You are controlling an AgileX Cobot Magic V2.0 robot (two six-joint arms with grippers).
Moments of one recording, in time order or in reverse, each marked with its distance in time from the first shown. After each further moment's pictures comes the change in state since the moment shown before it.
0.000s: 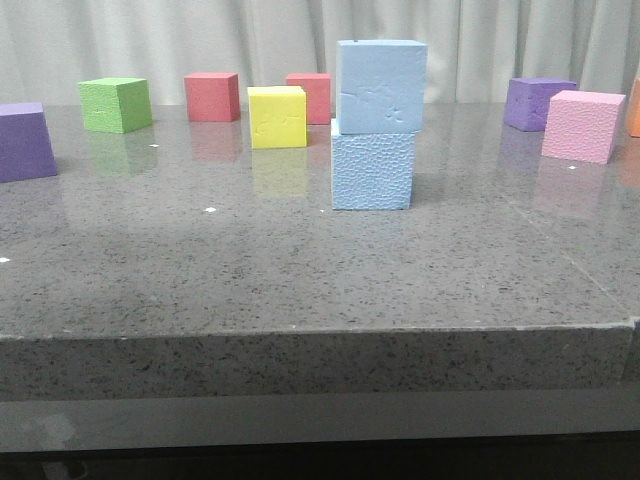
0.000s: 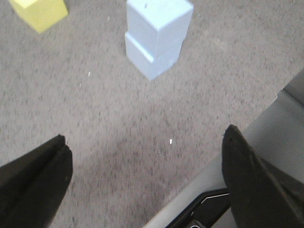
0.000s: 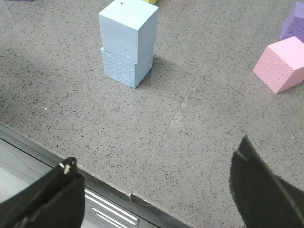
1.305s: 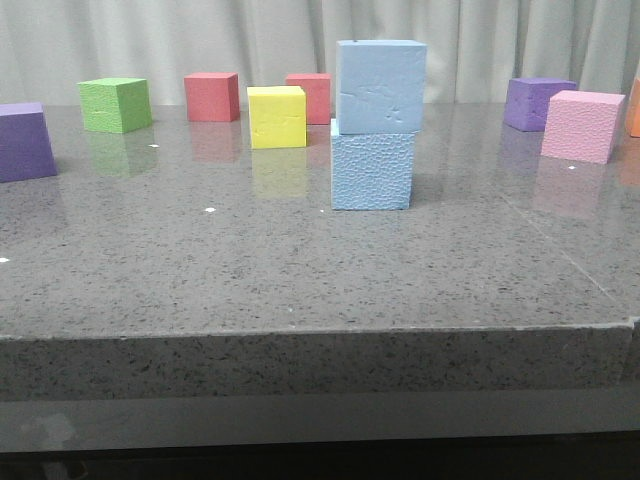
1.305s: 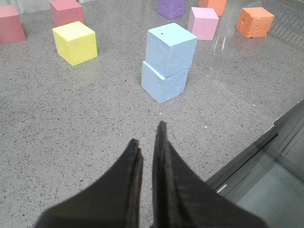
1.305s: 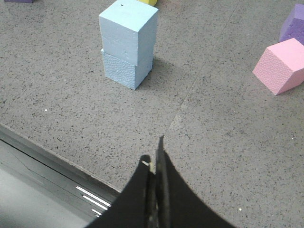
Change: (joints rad) left arm 0.000 -0.512 0.528 0.019 -0.397 -0.055; right arm 0.000 0.000 0.000 0.000 -0.004 -0.002
